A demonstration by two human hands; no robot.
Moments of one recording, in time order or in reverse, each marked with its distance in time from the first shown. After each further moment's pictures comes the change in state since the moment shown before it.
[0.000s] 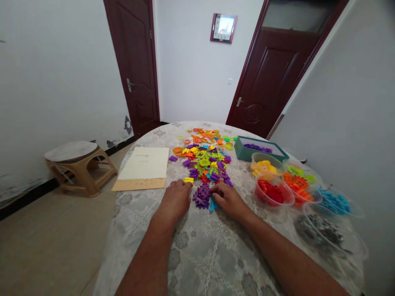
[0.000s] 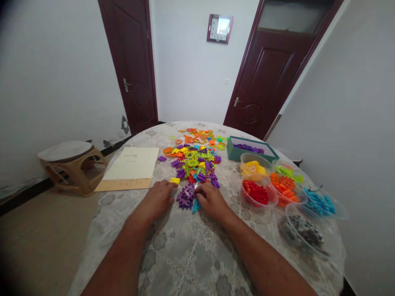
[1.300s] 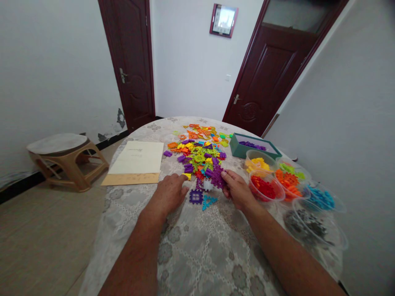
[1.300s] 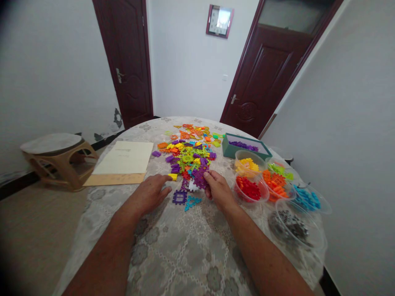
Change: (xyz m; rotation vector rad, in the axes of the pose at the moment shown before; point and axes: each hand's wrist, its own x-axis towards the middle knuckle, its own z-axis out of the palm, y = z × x) left_hand -0.005 0.006 -0.022 -0.104 -0.013 0.001; right_hand 0.001 -0.025 -0.040 0.654 0.138 0.447
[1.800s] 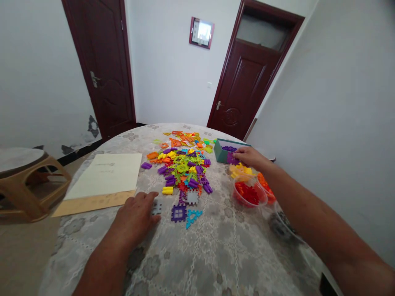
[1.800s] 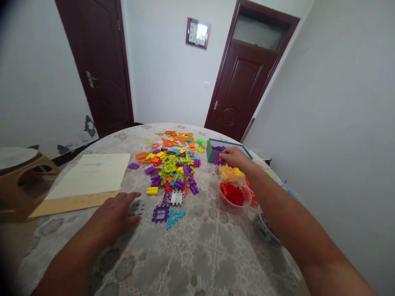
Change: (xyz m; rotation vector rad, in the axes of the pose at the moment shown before) left_hand 0.004 -0.034 0.009 0.120 -0.062 -0.125; right_hand 0.104 -0.090 -0.154 -0.550 0.258 0.079
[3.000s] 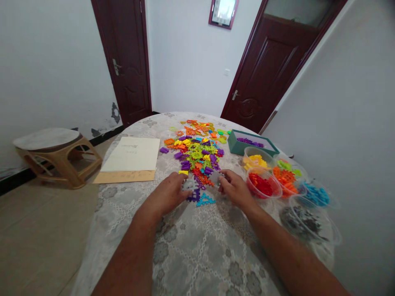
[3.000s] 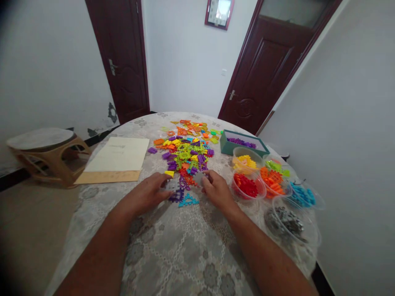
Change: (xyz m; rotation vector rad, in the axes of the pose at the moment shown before) left_hand -0.003 0.029 0.000 -0.368 0.078 0.218; right_hand -0.139 0.025 0.143 0.049 -0.169 -0.239
